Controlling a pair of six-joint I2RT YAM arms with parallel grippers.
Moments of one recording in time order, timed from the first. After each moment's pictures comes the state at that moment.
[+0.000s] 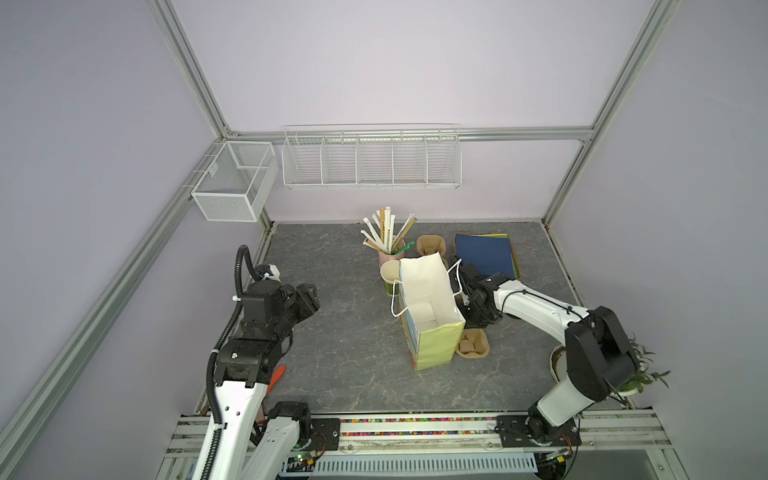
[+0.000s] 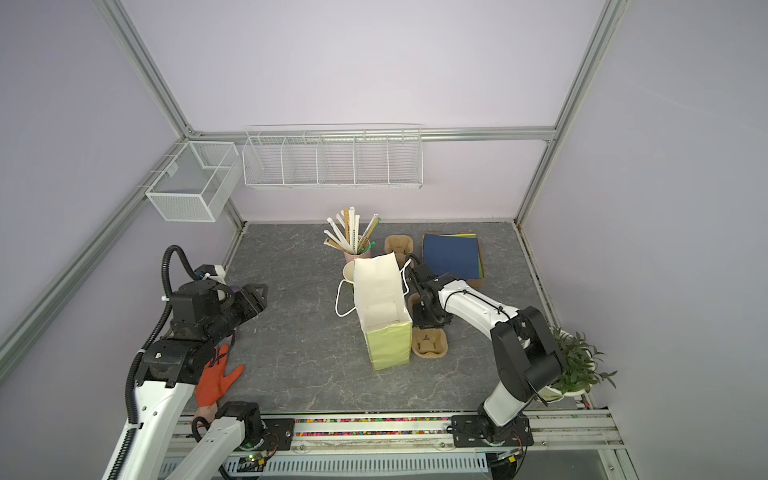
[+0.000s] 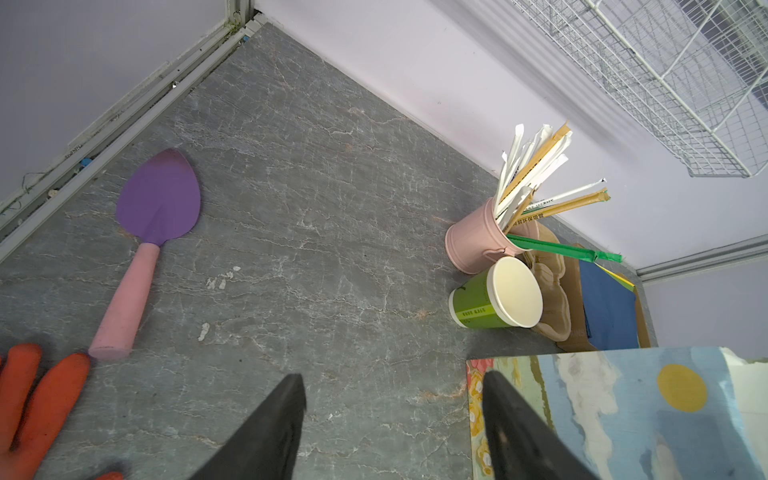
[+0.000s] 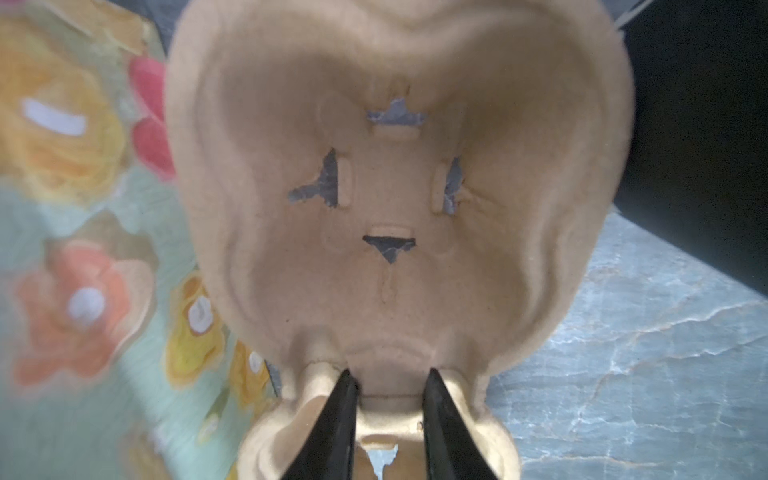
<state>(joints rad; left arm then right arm) -0.13 0.73 0.93 -0.74 0.02 -0.57 0.53 1.62 1.09 -0.88 0.02 0.43</state>
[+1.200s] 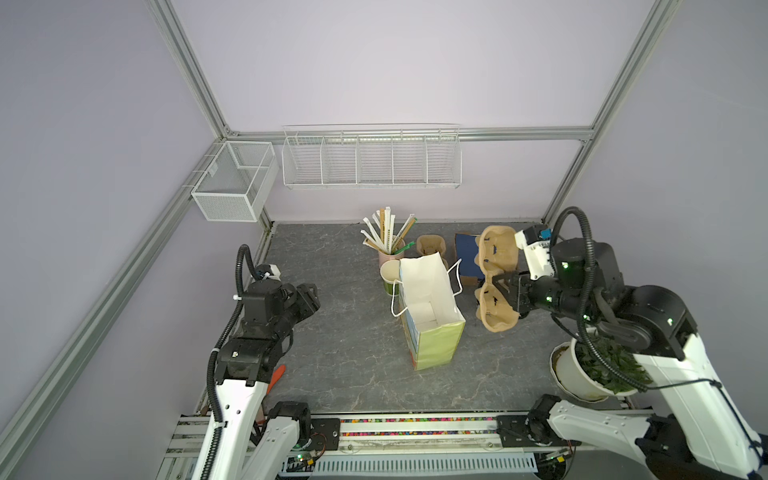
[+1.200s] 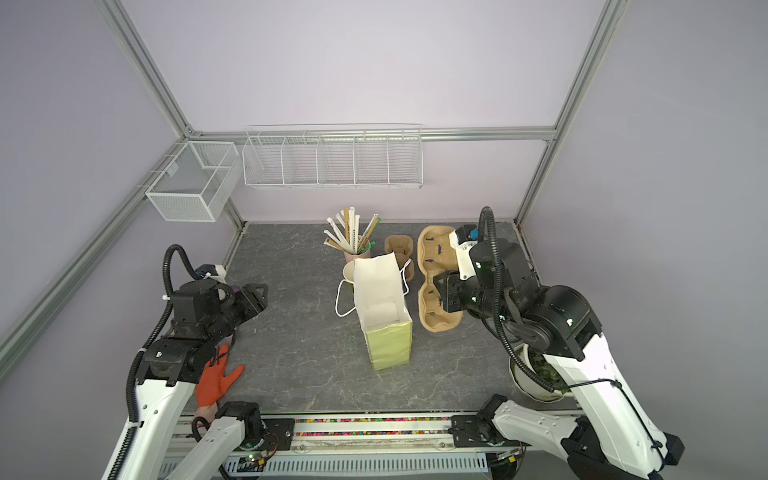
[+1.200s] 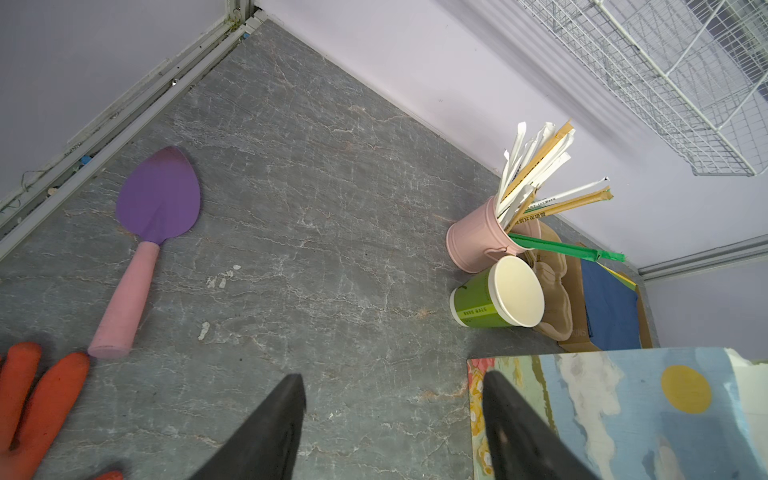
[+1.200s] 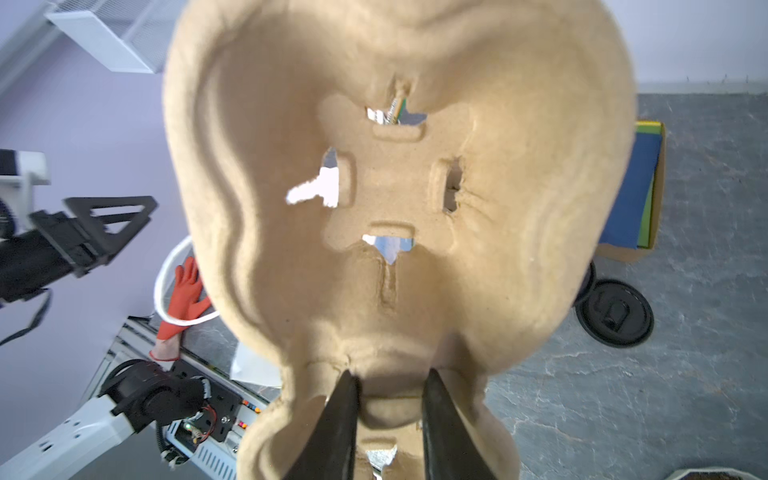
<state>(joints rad) -0.13 0.74 0.93 -0.74 0.02 -0.57 0.75 1.10 1.75 -1.25 0.11 0.44</state>
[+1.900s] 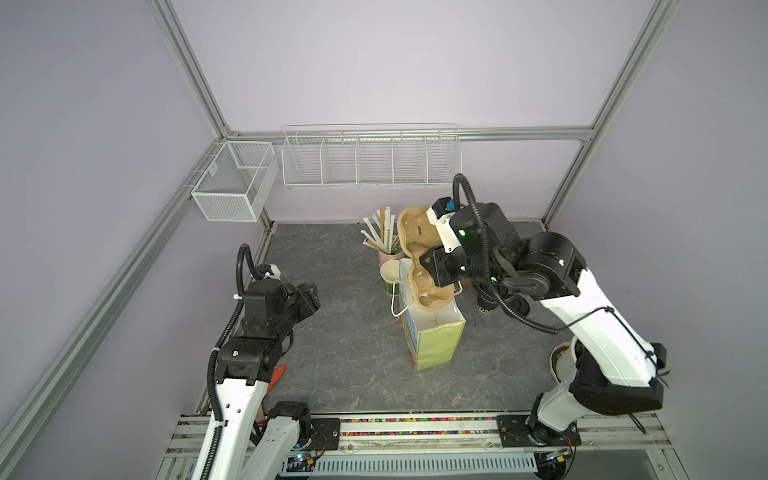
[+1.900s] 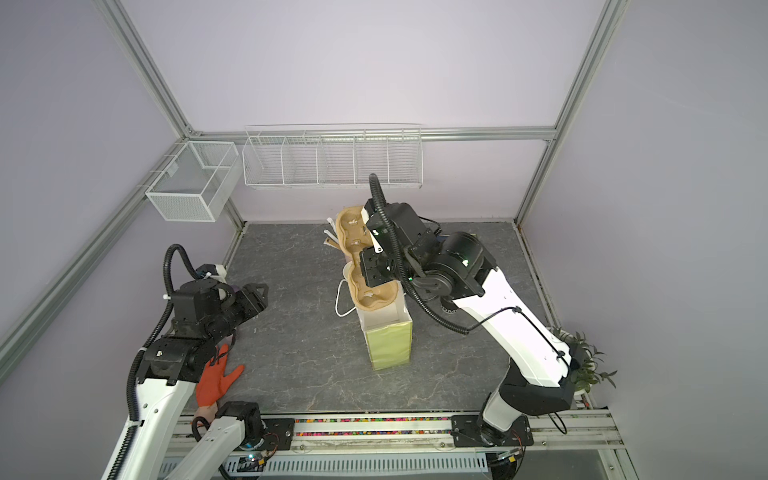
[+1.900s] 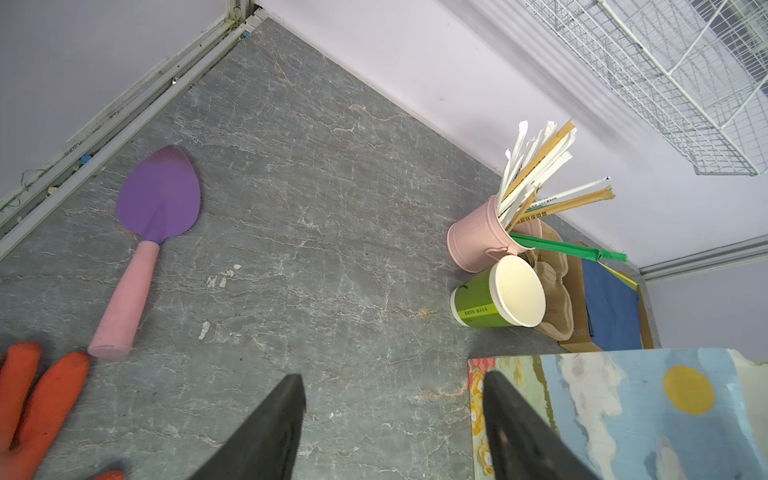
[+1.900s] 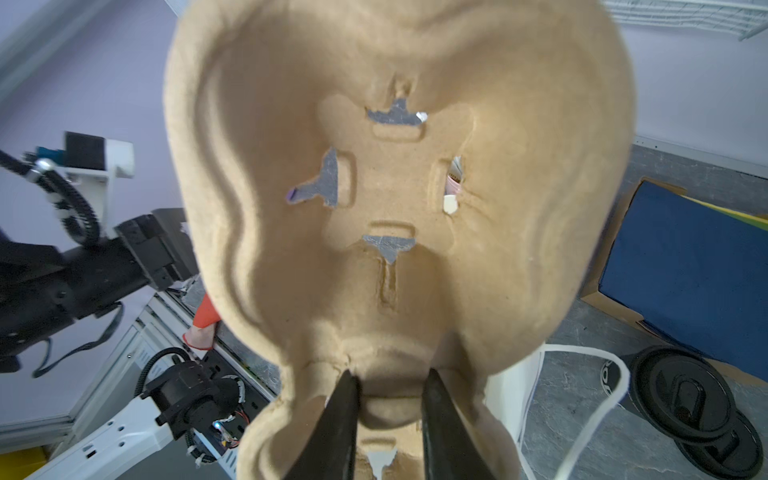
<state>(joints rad) -0.13 0.74 0.93 -0.74 0.02 -0.57 1.00 1.64 2.24 -1.32 0.22 0.46</state>
